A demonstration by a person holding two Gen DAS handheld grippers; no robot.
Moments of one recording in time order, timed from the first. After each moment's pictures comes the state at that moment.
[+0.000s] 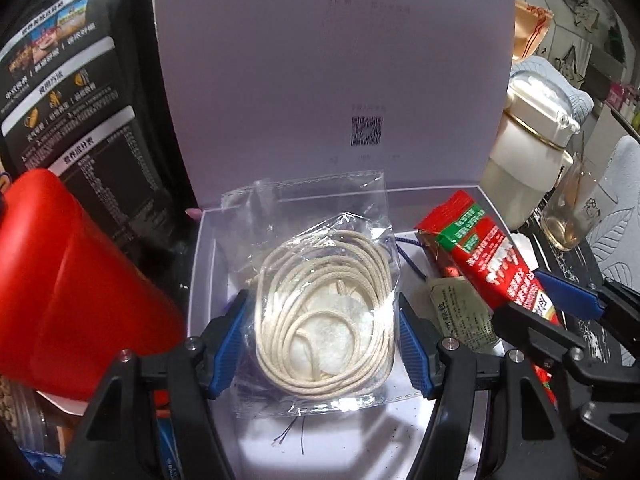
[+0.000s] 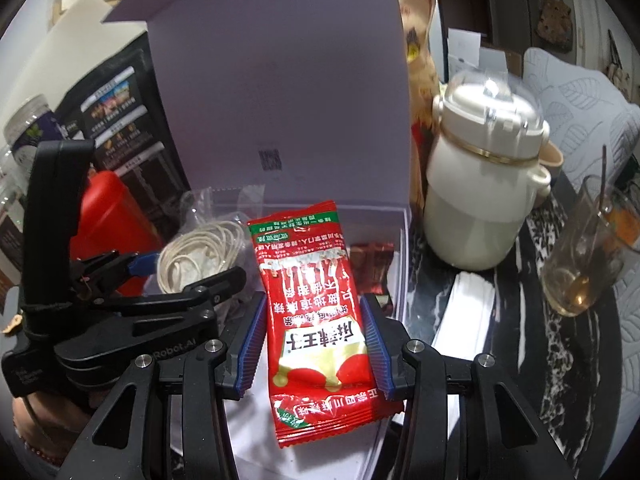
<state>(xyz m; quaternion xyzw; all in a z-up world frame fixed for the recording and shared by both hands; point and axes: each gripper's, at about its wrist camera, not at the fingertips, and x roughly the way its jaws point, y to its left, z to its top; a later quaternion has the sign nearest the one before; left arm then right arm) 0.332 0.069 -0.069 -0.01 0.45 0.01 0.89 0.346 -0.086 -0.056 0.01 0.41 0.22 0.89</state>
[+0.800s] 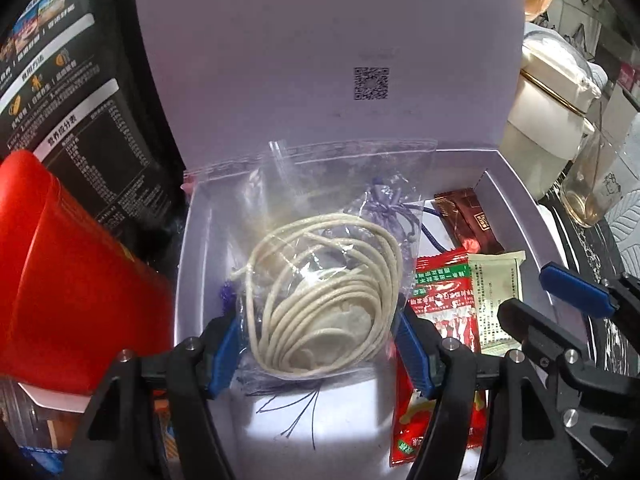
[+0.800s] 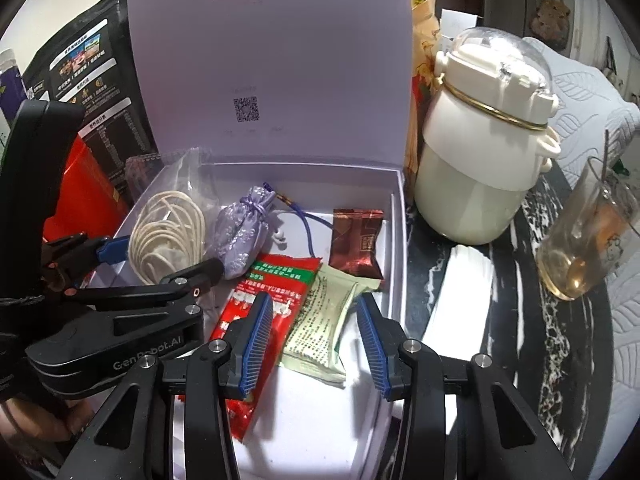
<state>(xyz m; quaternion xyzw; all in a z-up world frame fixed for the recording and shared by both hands) 0.343 0.055 -0.088 0.01 0.48 0.02 0.87 0.355 -0.071 -0.078 -0.04 0.45 0.17 0.88</state>
